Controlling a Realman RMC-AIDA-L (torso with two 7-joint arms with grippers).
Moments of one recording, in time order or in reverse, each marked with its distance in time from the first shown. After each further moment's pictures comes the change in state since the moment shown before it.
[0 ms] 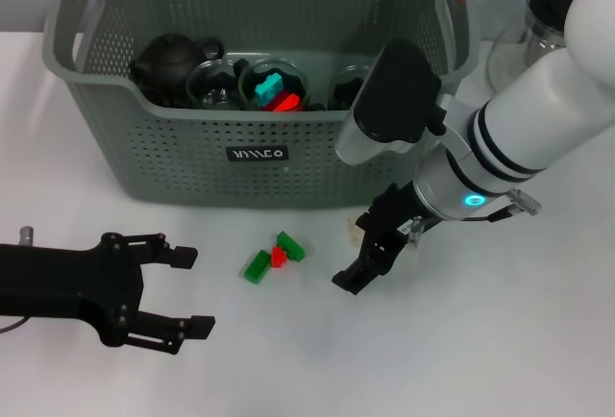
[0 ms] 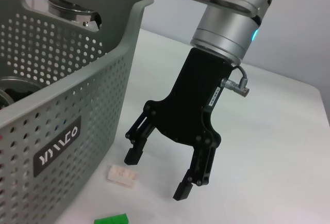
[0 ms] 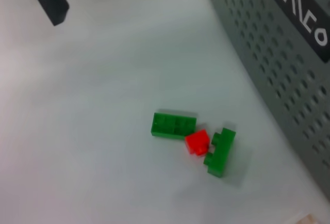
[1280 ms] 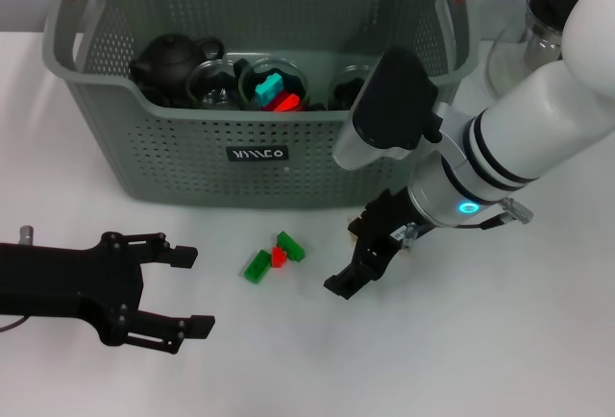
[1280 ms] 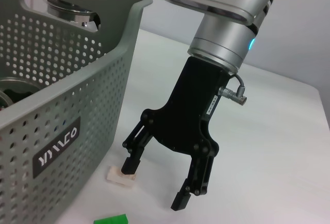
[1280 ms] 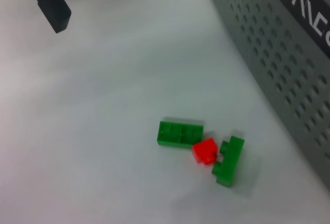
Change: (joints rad) left arm -0.002 0.002 0.000 0.000 0.000 0.002 0.000; right arm 0.001 0.002 -0.016 0.047 0.055 0.046 -0.033
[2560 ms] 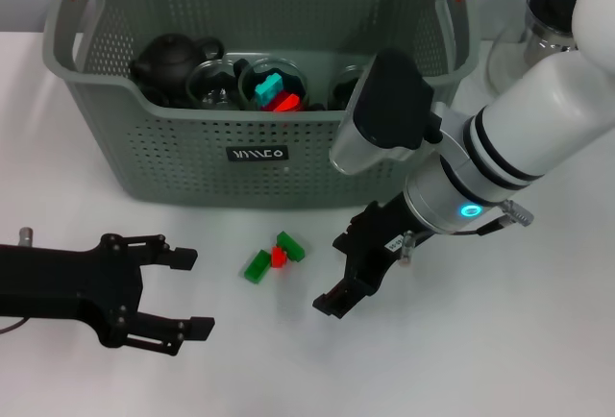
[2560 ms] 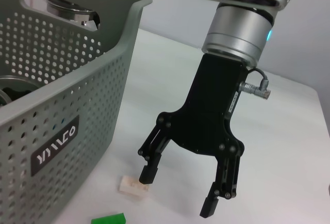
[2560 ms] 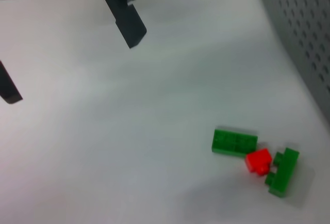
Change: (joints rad) left arm 0.002 0.000 0.000 0.000 0.000 0.004 -0.007; right arm -0.001 -0.009 0.014 -0.045 0.067 -0.107 -0.050
